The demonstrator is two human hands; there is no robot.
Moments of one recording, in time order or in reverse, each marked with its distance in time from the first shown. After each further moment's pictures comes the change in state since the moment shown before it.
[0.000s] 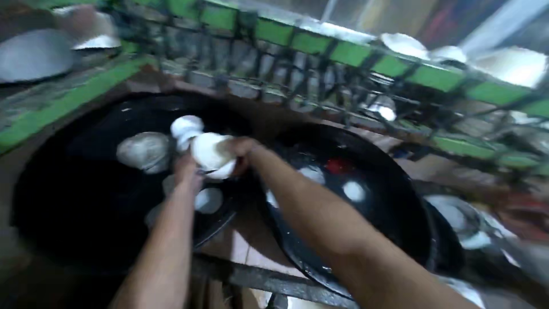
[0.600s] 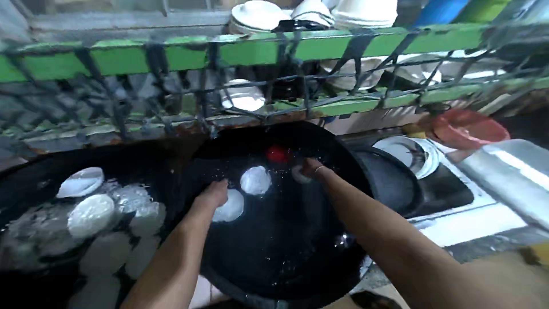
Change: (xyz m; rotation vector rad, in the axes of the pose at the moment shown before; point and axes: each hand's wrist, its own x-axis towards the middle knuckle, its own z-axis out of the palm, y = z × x) left_hand -0.038 -0.075 0.240 1.674 -0.849 0.454; right_hand -0.092 0.359 -0.293 -0.485 0.441 0.463
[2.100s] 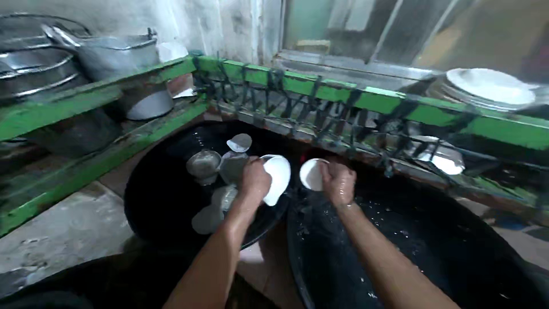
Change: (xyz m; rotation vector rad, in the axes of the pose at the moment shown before) left_hand -0.172 -0.109 -0.078 -0.557 0.788 -0.416; right_hand -0.127 -0.314 0.010 0.346 0.582 -0.925
